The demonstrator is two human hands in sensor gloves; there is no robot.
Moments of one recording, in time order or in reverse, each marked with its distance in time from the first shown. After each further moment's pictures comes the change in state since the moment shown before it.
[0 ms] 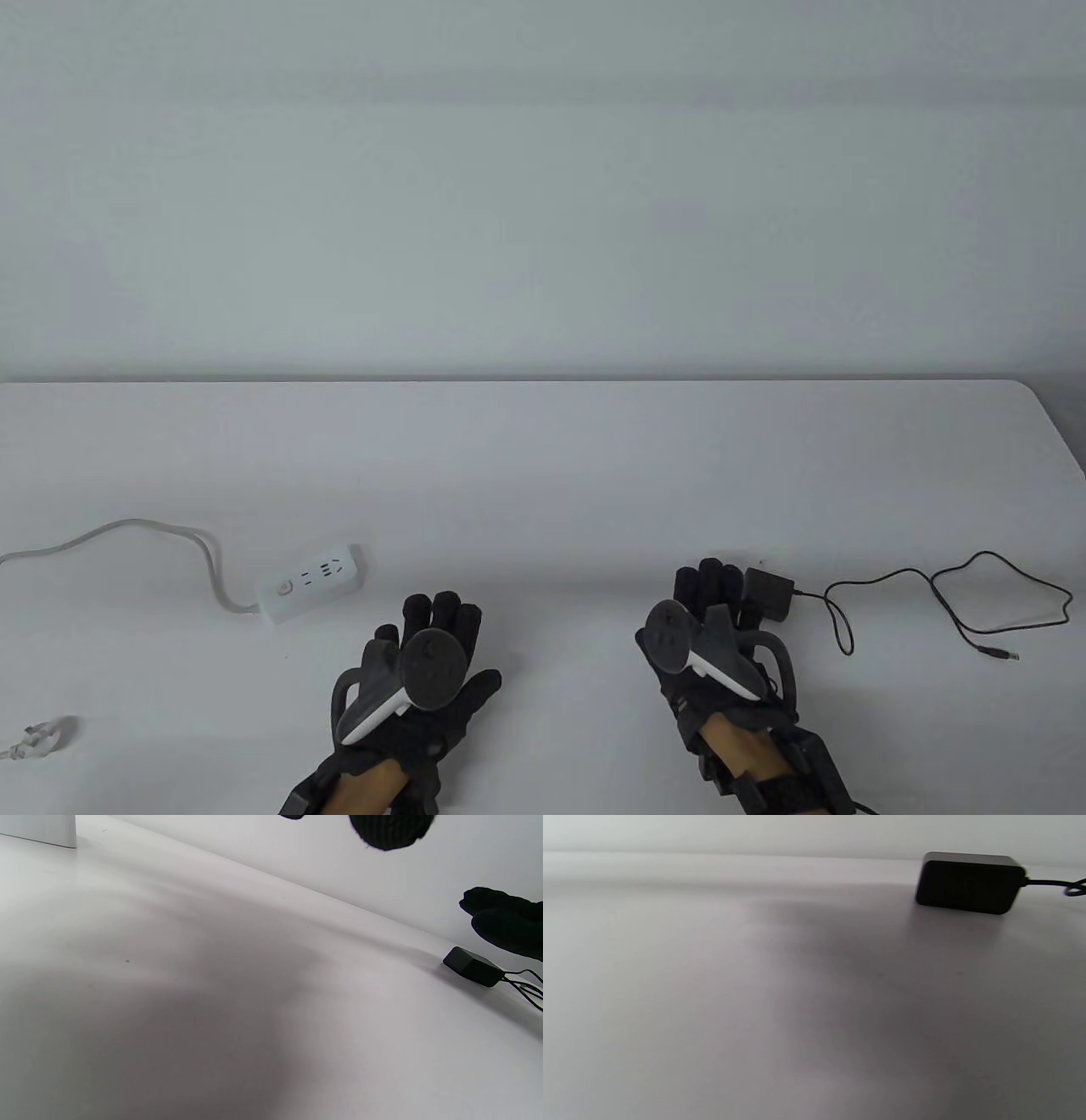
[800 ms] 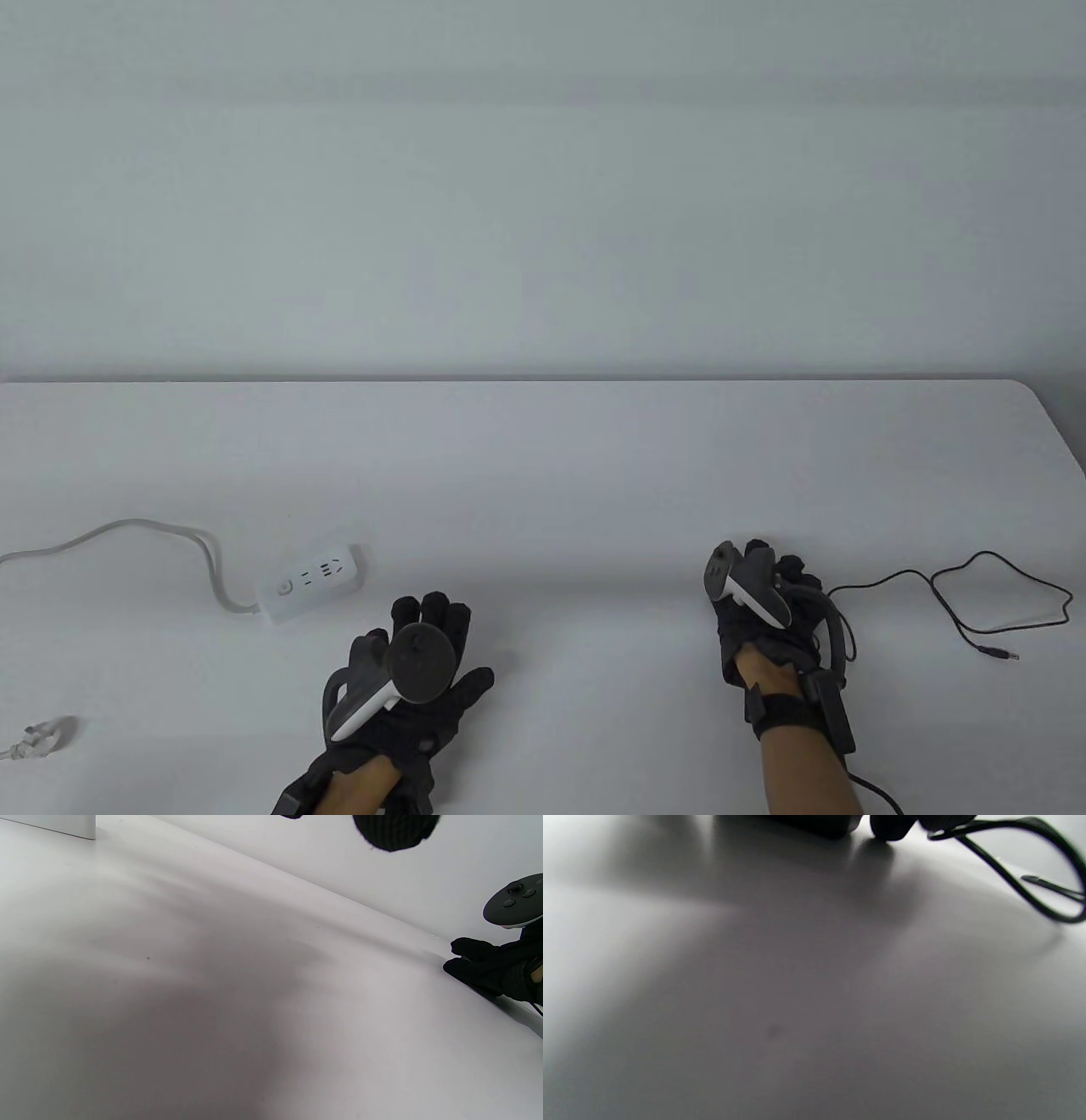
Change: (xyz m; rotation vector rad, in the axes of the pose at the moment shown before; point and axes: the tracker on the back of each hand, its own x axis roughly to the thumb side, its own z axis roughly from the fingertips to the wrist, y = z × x) left_hand -0.011 0.003 0.000 -0.024 0.032 0.048; right_hand -0.064 0.019 -0.070 0.165 0.400 0.137
